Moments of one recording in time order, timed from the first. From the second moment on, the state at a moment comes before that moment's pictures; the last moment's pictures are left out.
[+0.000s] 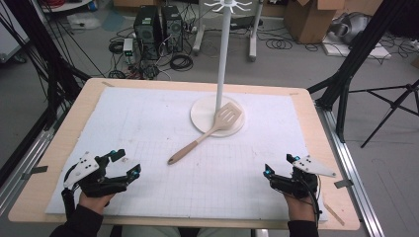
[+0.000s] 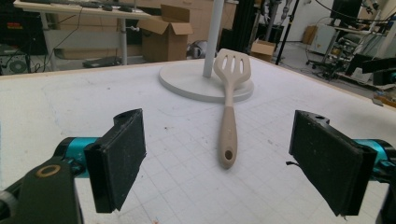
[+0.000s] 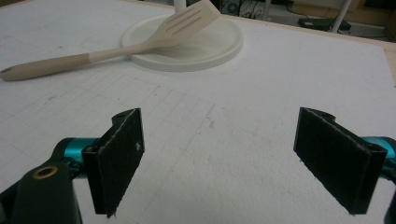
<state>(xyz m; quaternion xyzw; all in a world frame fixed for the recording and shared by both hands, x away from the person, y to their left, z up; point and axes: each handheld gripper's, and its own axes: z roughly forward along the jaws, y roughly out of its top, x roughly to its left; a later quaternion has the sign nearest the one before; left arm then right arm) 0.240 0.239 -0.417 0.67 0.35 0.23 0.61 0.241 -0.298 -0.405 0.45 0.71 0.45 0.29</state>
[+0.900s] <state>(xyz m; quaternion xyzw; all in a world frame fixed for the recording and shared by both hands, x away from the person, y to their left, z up) 0.238 0.235 -0.414 0.67 0.34 0.22 0.62 0.234 -0.300 -0.404 0.46 0.71 0.45 0.29</state>
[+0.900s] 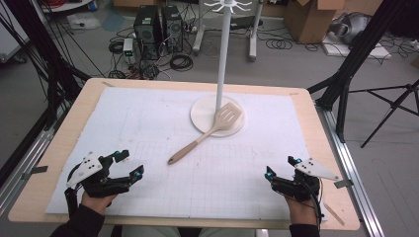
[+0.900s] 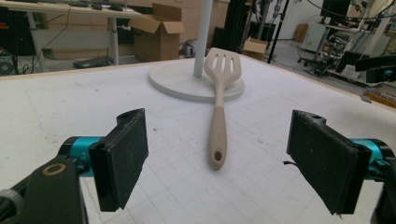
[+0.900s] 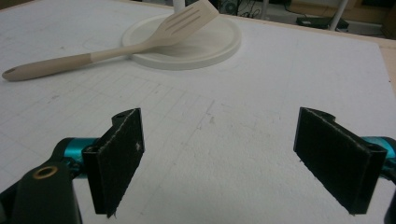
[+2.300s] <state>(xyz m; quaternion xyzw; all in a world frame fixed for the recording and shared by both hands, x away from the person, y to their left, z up) 0.300 0.144 -0.379 0.73 0.31 0.16 0.58 0.233 -0.297 -0.400 0.46 0.71 0.46 0.28</state>
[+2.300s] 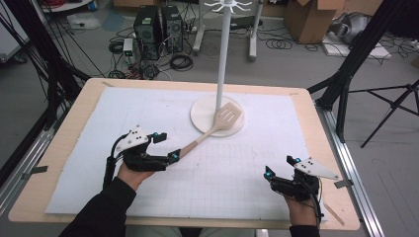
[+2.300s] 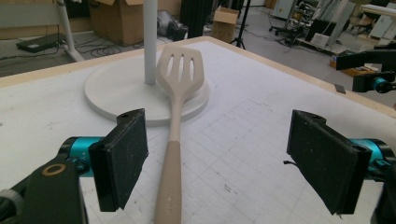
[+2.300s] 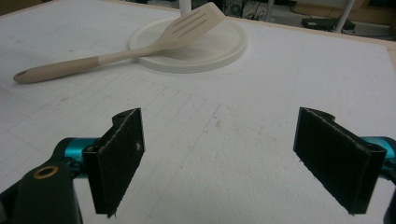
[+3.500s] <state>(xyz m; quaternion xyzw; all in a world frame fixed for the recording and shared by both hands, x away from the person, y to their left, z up) 0.412 0.055 -0.414 0.85 0.33 0.12 0.39 0.237 -0.292 -0.404 0.45 0.72 0.46 0.26</state>
